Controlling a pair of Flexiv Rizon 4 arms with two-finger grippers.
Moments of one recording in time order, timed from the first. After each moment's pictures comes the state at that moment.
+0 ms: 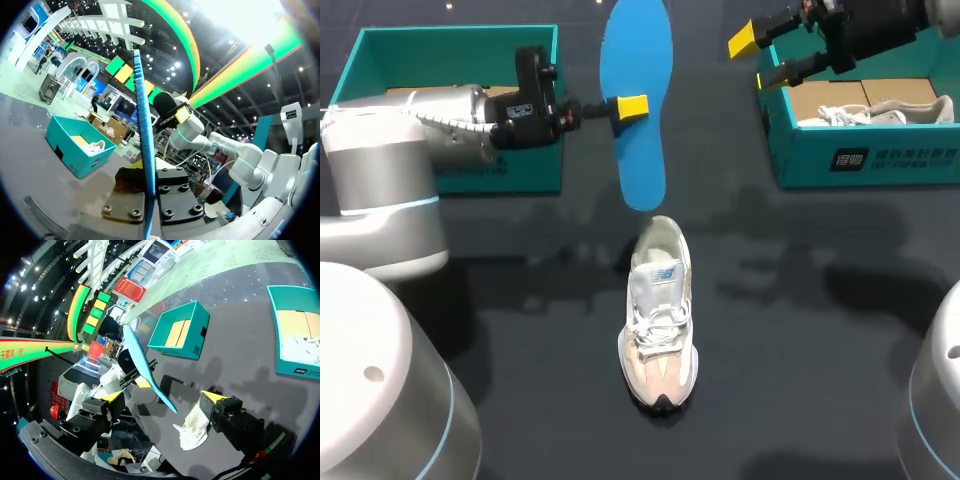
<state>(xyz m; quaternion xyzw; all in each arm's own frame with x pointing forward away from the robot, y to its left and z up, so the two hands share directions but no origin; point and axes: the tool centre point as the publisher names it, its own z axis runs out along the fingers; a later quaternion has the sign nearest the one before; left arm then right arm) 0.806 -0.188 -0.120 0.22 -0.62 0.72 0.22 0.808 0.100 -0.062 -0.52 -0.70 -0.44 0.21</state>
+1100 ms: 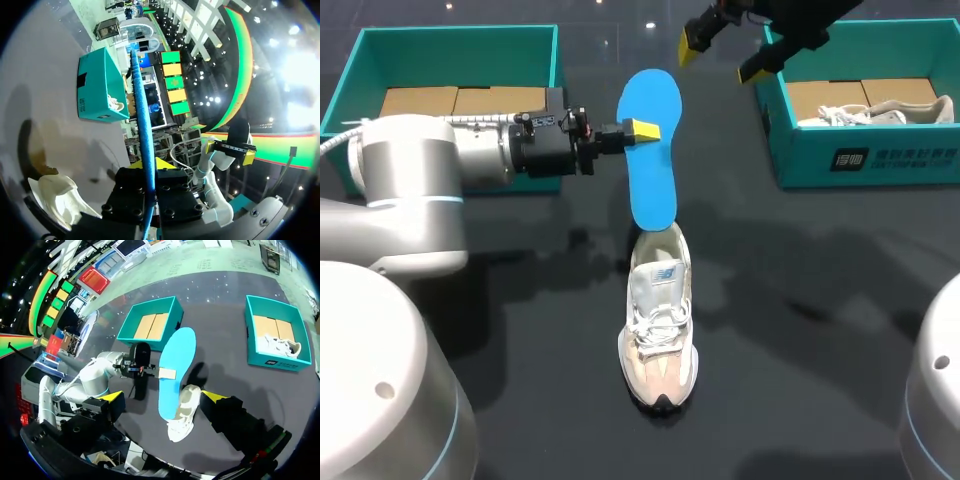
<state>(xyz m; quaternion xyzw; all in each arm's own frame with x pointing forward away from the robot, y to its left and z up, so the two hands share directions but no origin) 0.818 -0.204 -0.180 0.47 -0.52 0.57 0.43 0.778 0.145 -0.041 -0.59 -0.74 -0.30 0.08</state>
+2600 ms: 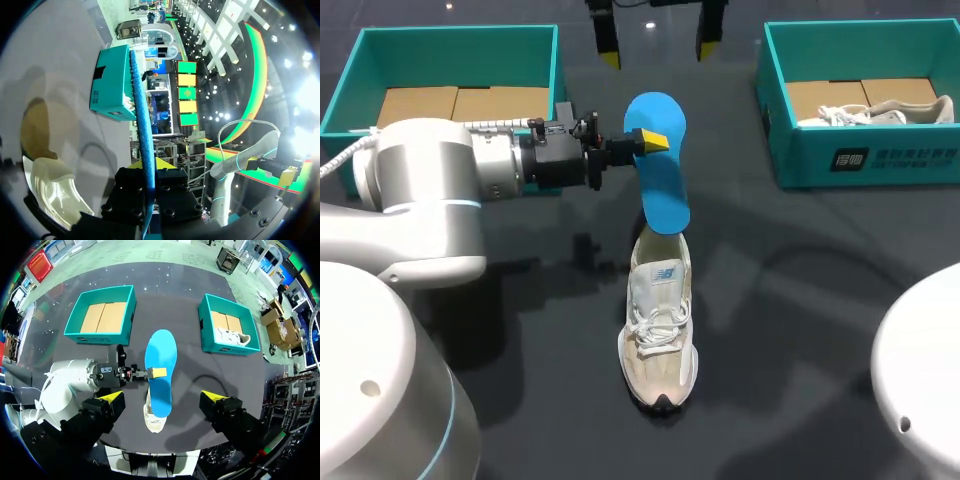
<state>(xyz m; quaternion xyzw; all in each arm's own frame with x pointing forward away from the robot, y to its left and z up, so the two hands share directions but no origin) 0.815 -0.215 -0.193 0.54 -0.48 0.54 0.44 0.776 0.205 -0.029 -0.68 -0.73 -0.07 -0.10</state>
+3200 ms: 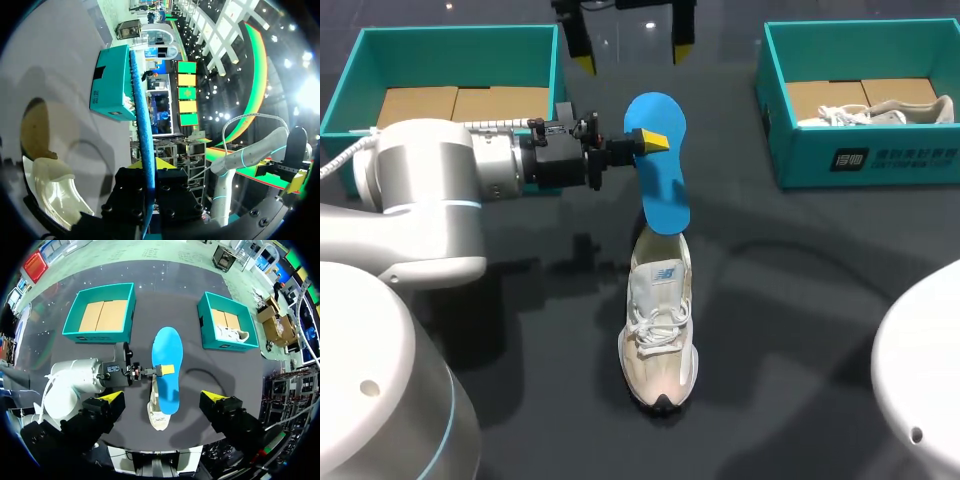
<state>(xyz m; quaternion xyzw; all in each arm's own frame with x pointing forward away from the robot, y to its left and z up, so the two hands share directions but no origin) 0.815 -0.215 -0.193 0.54 -0.48 0.54 0.44 0.771 0.231 -0.030 -0.69 -0.72 -0.05 -0.11</state>
